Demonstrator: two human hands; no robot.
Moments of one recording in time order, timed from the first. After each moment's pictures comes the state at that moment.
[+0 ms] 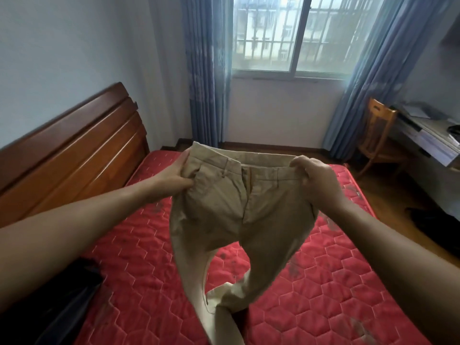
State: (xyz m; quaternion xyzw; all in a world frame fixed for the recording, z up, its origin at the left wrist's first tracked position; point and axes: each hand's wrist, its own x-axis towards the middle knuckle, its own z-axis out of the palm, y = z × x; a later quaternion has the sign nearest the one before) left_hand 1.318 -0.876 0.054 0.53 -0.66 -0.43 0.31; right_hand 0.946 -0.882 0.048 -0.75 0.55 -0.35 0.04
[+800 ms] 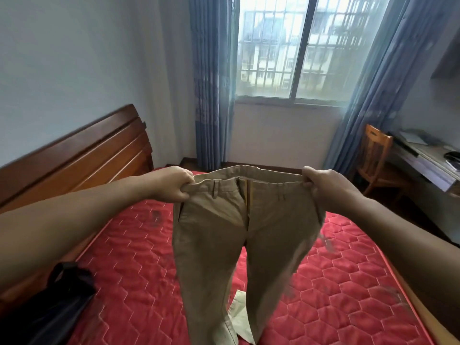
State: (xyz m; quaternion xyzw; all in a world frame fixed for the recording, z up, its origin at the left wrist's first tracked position) left_hand 1.300 -0.858 0.096 0.50 -0.86 -0.07 0.04; right_hand 0.883 -0.870 0.098 -0.82 0.55 -0.14 -0.05
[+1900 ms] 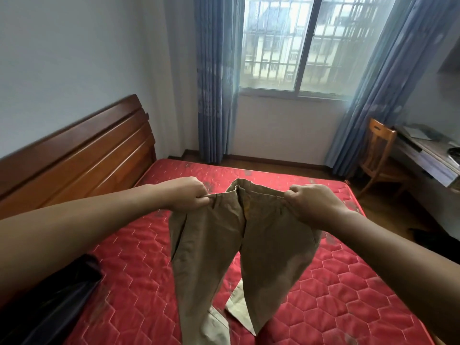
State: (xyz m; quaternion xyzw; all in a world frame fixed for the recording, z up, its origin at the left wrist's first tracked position) left_hand 1.270 -0.818 0.075 0.51 -0.85 -0.08 -0.01; right_hand 0.923 -0.827 0.064 -0.88 0.42 -0.01 -0.21
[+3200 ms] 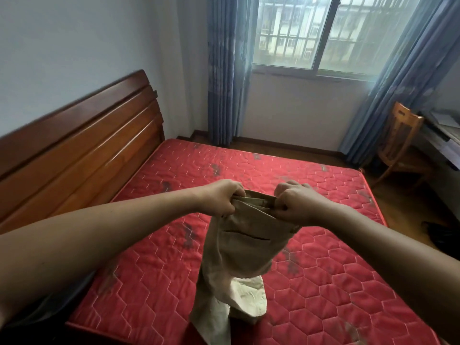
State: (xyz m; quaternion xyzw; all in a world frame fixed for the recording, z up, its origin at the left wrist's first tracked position) left_hand 1.201 -0.812 0.045 0.50 -0.80 -0.31 0.09; right_hand 0.958 -0.841 0.045 -0.89 0.45 0.11 0.04
